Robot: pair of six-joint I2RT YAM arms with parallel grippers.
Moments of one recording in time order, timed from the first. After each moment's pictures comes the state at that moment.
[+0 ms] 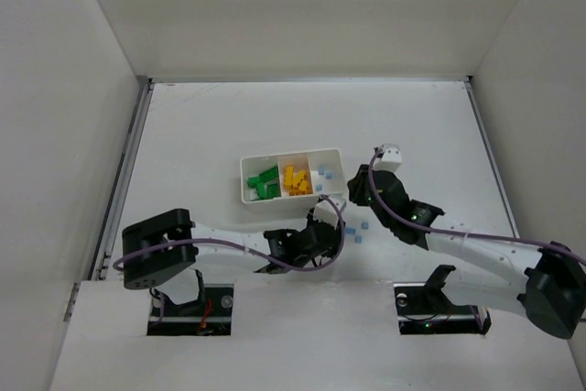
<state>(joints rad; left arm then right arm) -1.33 1.51 0.66 0.20 -0.49 -0.61 0.81 1.10 0.61 -0.01 0.50 0.61</state>
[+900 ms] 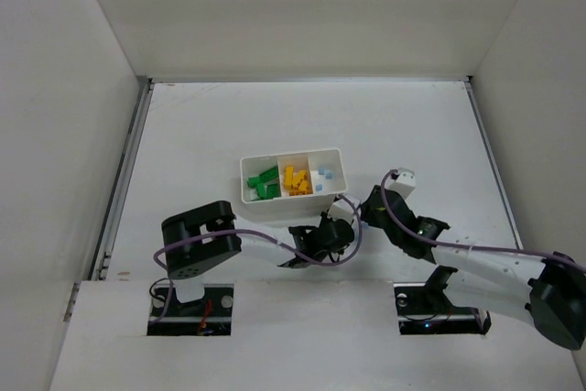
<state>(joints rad) -1.31 1.77 0.81 0.24 -0.50 -0.55 0.81 0.98 0.41 -0.13 0.55 0.84</state>
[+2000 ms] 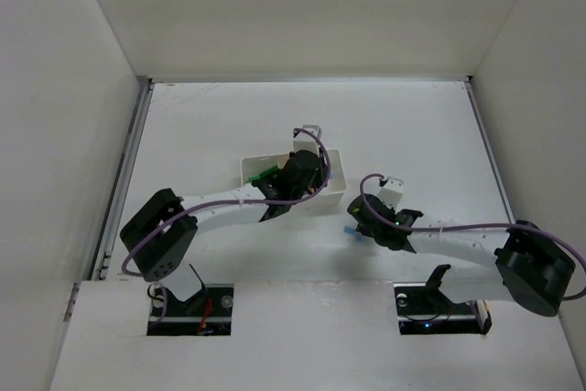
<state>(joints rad) -0.93 1.56 0.91 0.20 -0.40 -0.55 0.89 1.24 0.51 -0.34 0.58 1.05</state>
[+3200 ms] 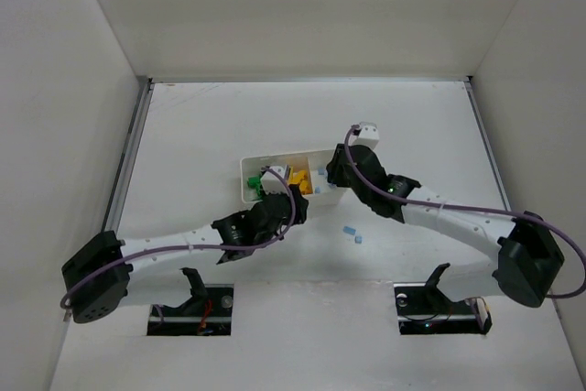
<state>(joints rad) -1.07 1.15 0.54 0.13 -0.53 -0.68 0.82 1.32 0.88 -0.11 0.48 0.66</state>
